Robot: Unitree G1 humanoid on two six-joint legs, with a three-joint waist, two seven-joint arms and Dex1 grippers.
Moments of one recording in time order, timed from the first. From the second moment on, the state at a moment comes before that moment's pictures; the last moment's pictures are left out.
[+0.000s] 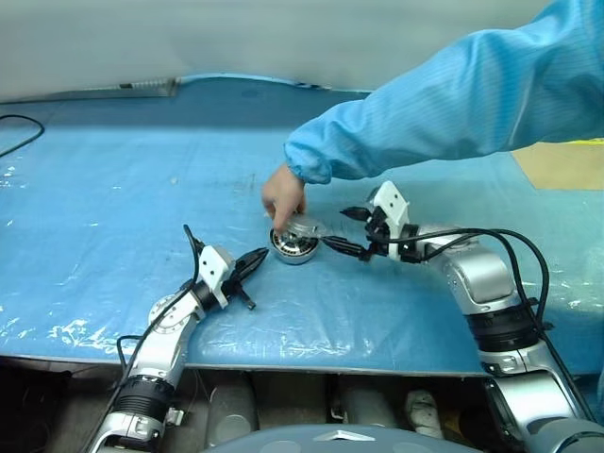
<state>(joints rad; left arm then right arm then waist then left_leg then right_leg) -0.11 0.28 -0.06 0.26 -0.24 -0.32 -0.78 -0.43 -0.49 0.13 -0.07 0.27 0.62 0.85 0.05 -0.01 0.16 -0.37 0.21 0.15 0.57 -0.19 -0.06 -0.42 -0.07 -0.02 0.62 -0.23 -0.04</state>
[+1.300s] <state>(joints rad) -0.12 0.28 -0.05 0.28 -0.23 -0.32 -0.78 -0.71 -0.32 0.13 0.50 0.10 0.37 0.61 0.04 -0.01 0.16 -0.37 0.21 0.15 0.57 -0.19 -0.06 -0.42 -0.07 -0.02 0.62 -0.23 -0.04</state>
